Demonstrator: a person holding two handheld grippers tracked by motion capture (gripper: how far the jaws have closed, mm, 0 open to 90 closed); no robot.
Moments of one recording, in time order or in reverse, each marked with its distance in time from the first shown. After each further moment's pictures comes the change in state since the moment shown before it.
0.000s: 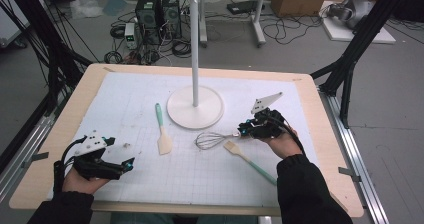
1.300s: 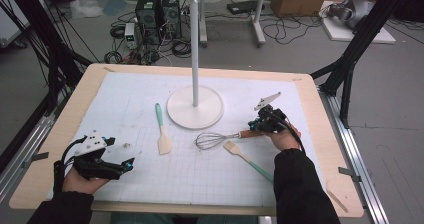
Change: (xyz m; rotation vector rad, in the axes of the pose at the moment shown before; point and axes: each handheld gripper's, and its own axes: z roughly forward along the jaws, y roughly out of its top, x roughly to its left) left arm 0.001 -0.001 0.001 -0.003 -0.001 -0.001; right arm -0.053 -0.036 0.031 0.126 -0.132 0.097
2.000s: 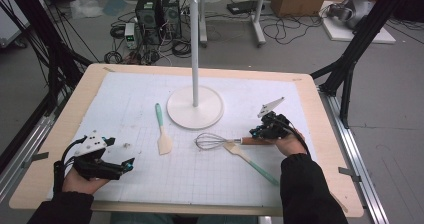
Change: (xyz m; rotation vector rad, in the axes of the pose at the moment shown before) left arm -0.001 0.000 -0.001 0.002 0.001 0.002; right arm 0.011 -0.014 -0.011 0.011 0.108 -0.042
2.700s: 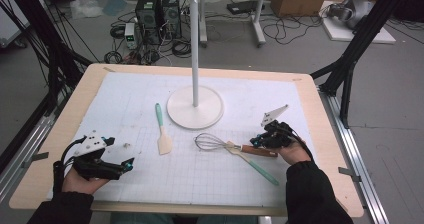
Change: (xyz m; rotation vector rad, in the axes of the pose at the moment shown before) left arm -0.001 0.000 -0.001 -0.005 0.004 -0.002; right arm 0.020 -0.015 -0.006 -0.023 0.092 -0.021
